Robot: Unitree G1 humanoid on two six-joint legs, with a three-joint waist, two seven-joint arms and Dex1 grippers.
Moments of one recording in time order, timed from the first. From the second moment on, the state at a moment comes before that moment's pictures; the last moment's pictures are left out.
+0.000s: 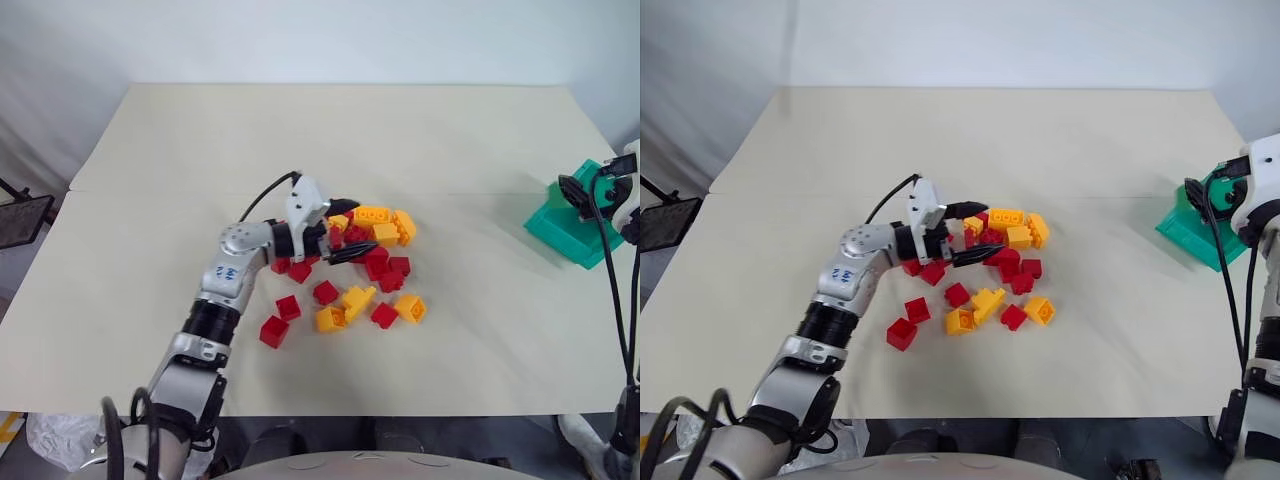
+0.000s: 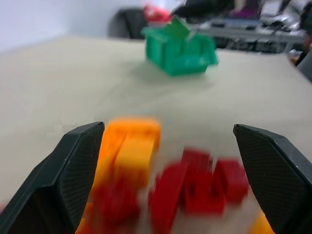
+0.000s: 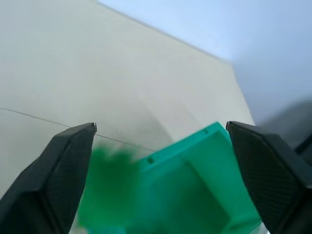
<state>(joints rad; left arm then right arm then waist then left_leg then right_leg) -0.76 0.25 -0.10 0.35 -0.25 0.19 -0.91 -0.62 -0.88 -0.37 0.36 0.13 0.38 0.56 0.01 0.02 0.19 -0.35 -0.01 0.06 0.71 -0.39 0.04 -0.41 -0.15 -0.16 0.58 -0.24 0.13</state>
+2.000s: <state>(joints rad) -0.78 0.21 -0.12 0.34 -0.32 0.11 -1.07 -0.45 -0.70 -0.51 -0.08 0.35 0.76 0.29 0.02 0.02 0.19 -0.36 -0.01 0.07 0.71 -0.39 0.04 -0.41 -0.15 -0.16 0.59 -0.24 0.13</state>
